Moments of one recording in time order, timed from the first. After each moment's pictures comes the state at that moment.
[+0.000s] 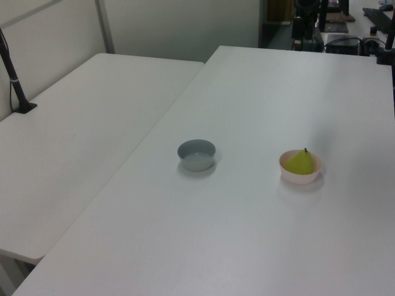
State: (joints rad) arm 0.00 0.02 -0.16 -1.67 -0.04 1.68 -0.05
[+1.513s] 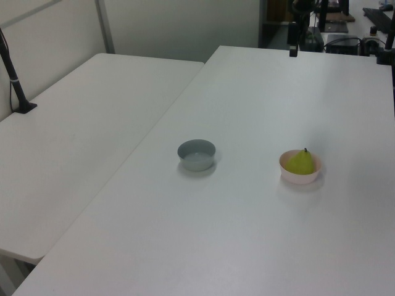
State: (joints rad) arm 0.20 0.02 -0.25 -1.67 -0.04 1.68 -0.05
